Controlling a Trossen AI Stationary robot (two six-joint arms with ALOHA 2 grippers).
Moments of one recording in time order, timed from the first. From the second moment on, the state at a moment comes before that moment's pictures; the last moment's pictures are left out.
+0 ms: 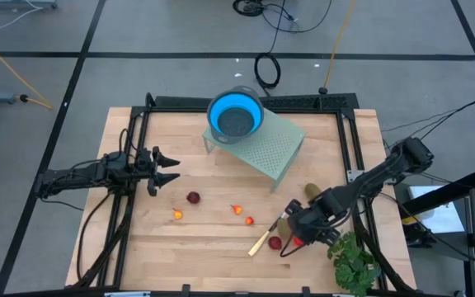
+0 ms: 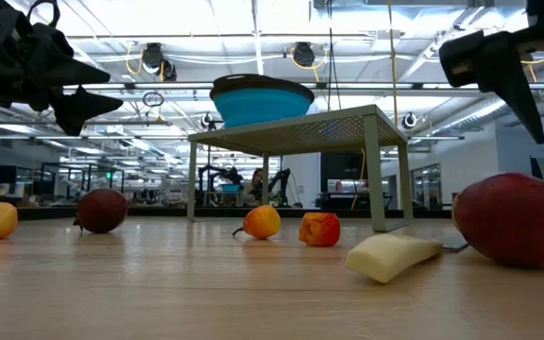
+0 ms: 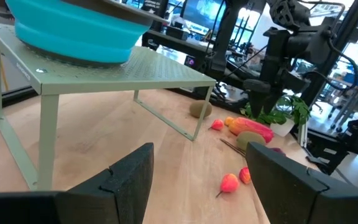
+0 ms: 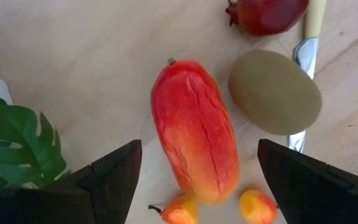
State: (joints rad) left arm 0.10 0.01 0.05 -0.08 0.03 -0.29; right arm 0.51 1.50 1.05 -0.90 -0.16 -0.33
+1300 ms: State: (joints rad) left arm 0.10 0.01 0.05 -0.08 0.03 -0.28; right arm 0.51 1.53 0.87 -0.70 -0.13 -0.35
